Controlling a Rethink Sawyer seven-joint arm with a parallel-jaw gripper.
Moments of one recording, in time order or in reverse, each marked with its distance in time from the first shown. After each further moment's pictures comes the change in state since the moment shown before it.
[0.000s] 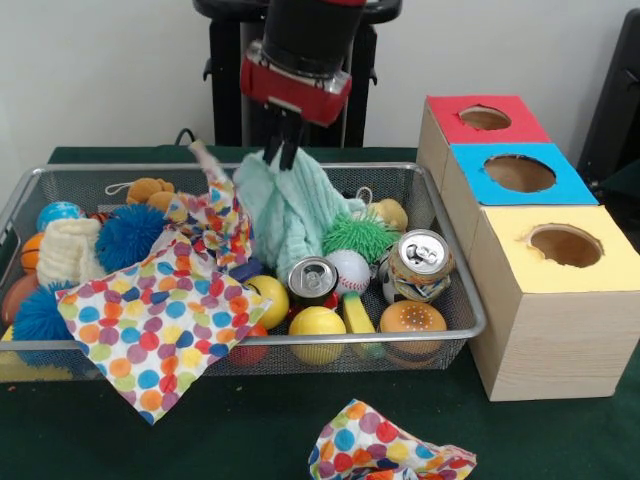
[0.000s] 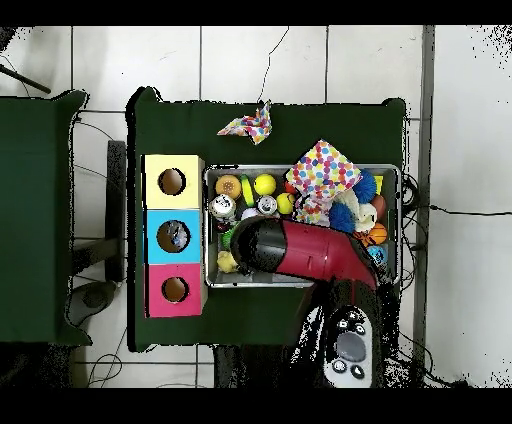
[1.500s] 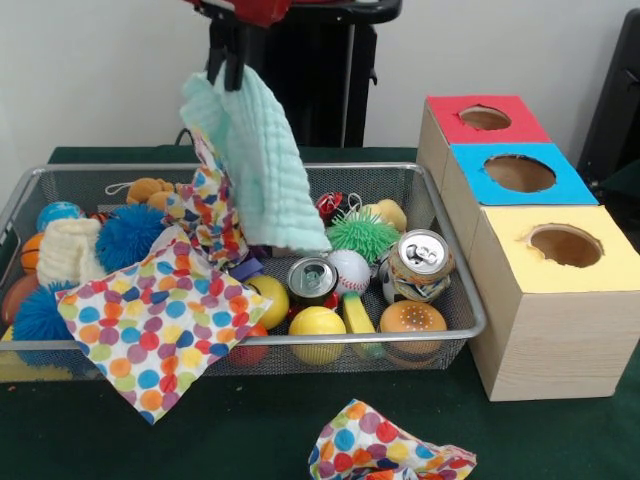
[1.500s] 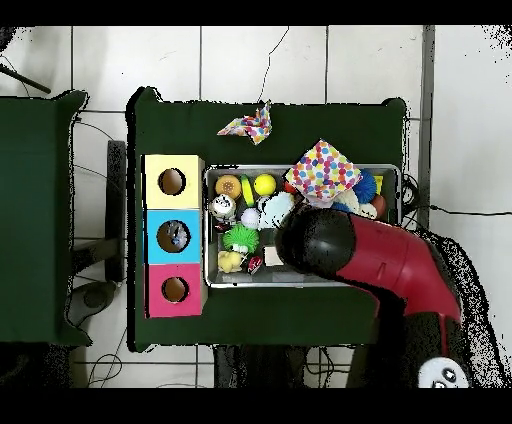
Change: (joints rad) arm -0.192 -0.211 0.124 -0.014 -0.011 0.182 0.000
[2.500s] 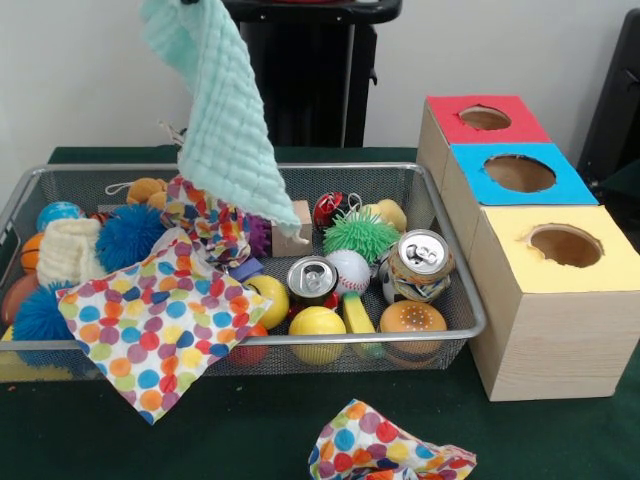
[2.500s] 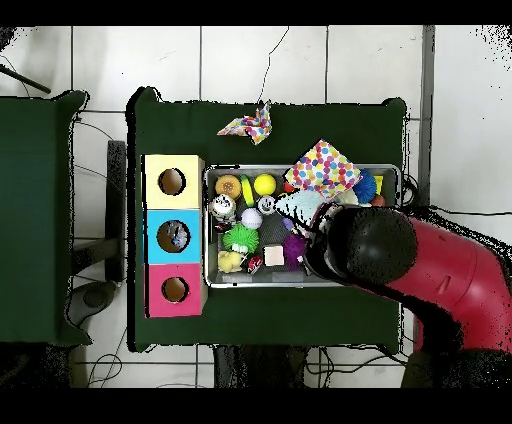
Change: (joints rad) arm -0.095 -0.122 0.067 -0.040 -0.014 0.168 0.000
